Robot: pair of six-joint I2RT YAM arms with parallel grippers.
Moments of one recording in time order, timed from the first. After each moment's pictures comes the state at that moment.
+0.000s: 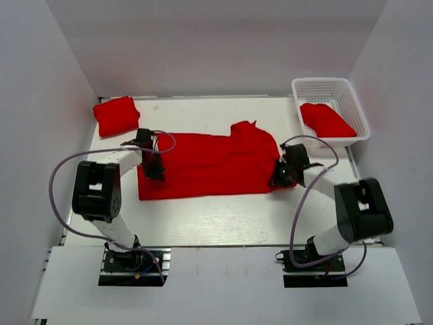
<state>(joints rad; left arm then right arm) -0.11 1.73 1.02 -0.52 0.10 -0.36 0.26 1.53 0.71 -0.18 -0.22 0.35</state>
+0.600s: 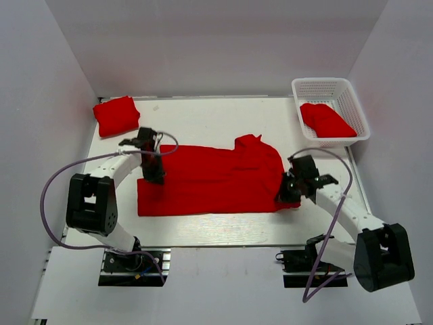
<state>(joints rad) -0.17 1.56 0.96 -0.74 0.09 -0.37 0.31 1.10 0.52 -0.50 -0.22 0.46</state>
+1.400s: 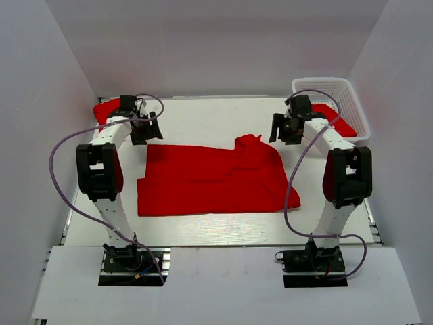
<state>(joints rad) 0.02 1.97 1.54 -0.58 0.19 -0.23 0.17 1.86 1.44 -0.56 -0.12 0.21</state>
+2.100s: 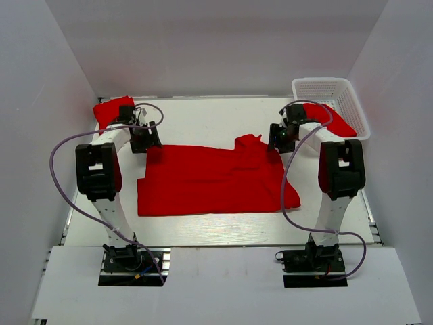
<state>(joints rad) 0.06 1.97 1.40 -0.47 0.25 -0.18 0.15 1.97 1.39 -0.49 -0.20 0.17</state>
